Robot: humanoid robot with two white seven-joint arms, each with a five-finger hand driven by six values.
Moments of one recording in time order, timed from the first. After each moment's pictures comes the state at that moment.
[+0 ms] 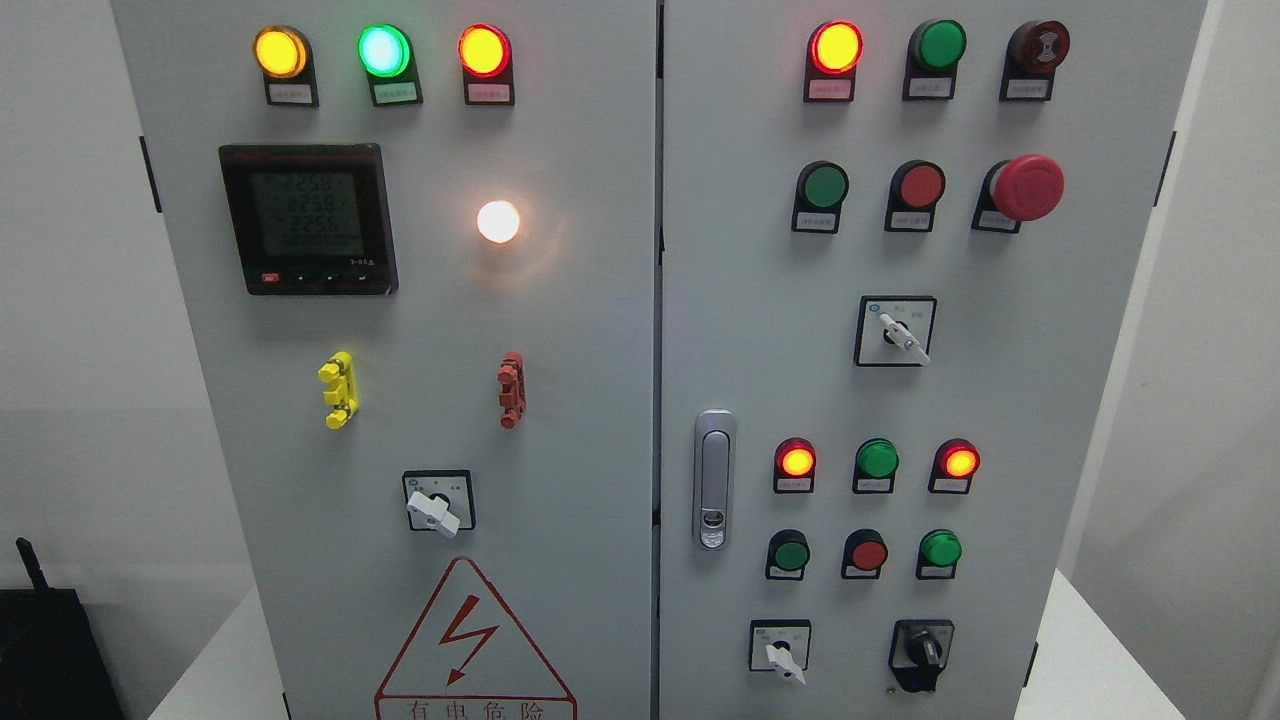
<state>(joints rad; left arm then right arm) 0.05 -0.07 -0.01 -0.11 0.03 -0.03 -0.03 0.06 0.05 0.11 -0.15 -0.03 -0.06 0.12</state>
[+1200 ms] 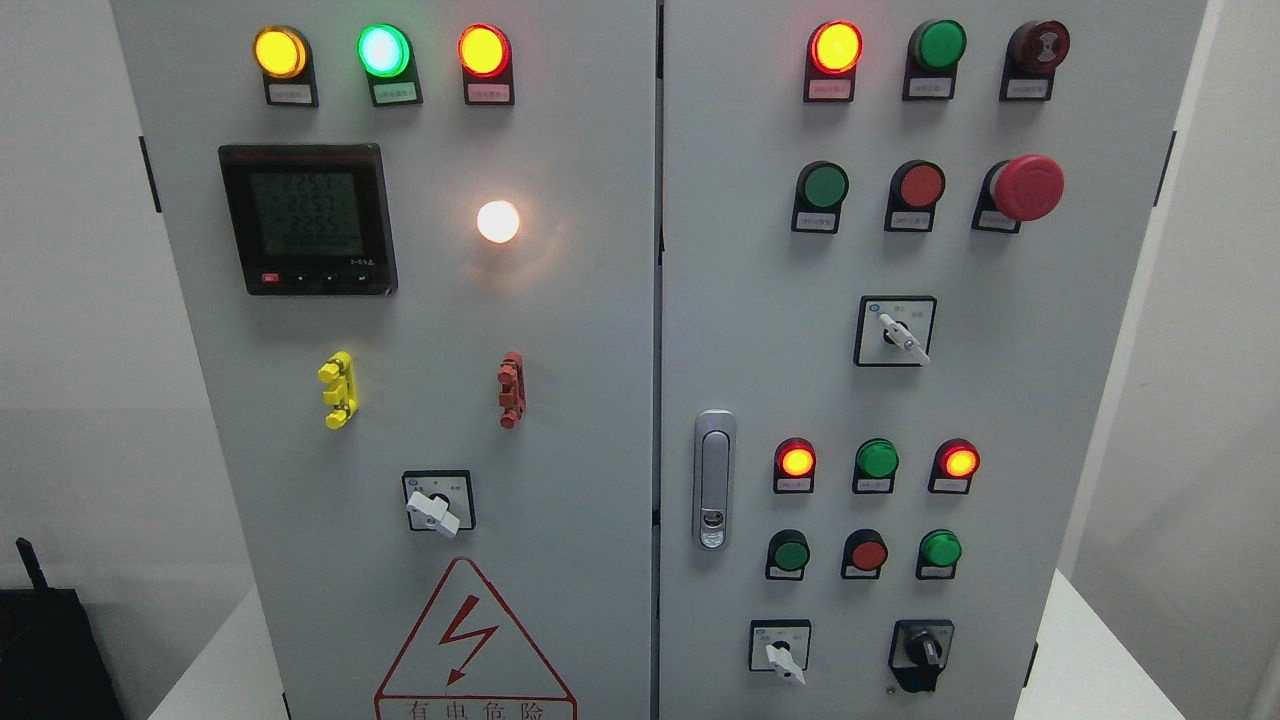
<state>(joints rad) 0.05 -0.07 -0.01 -0.11 0.03 -0.03 -0.03 0.06 0.05 0.09 -0.19 -0.04 -0.18 0.11</state>
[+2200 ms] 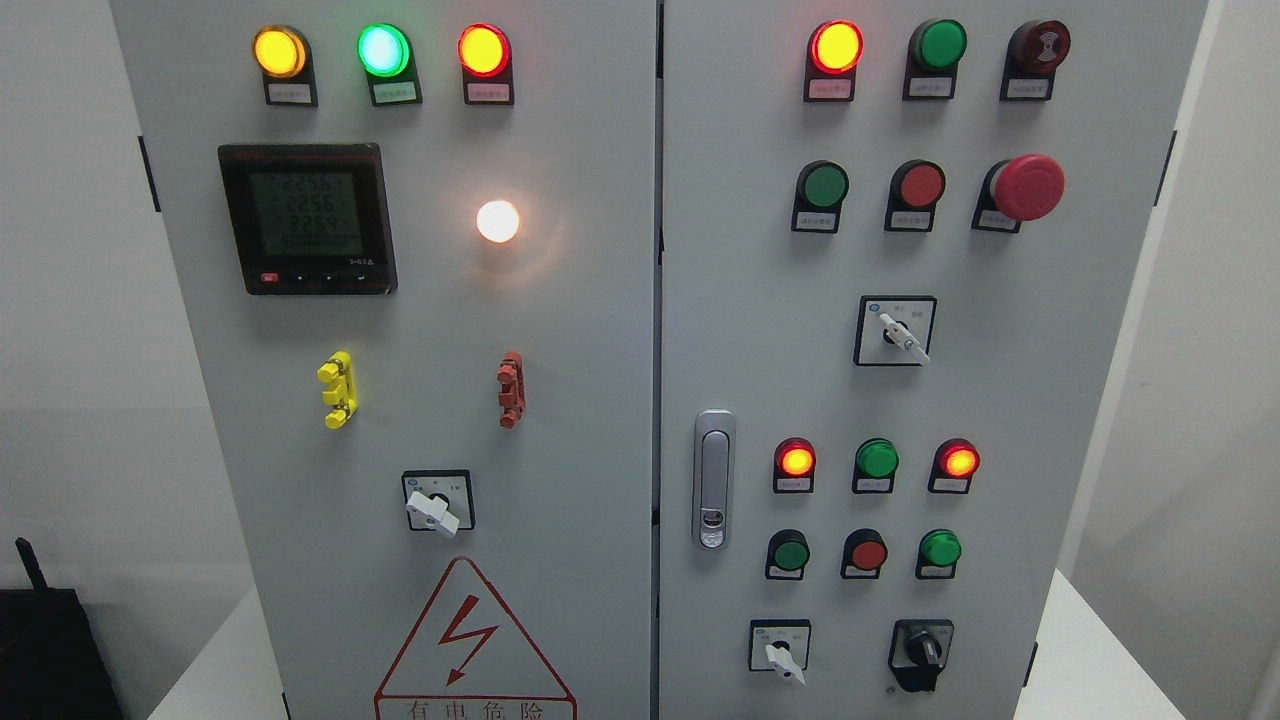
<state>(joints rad) 0.05 -0.07 -0.01 -0.11 0.03 -0.03 -0.03 0.14 0.05 0.10 -0.55 -0.05 -0.44 0.01</state>
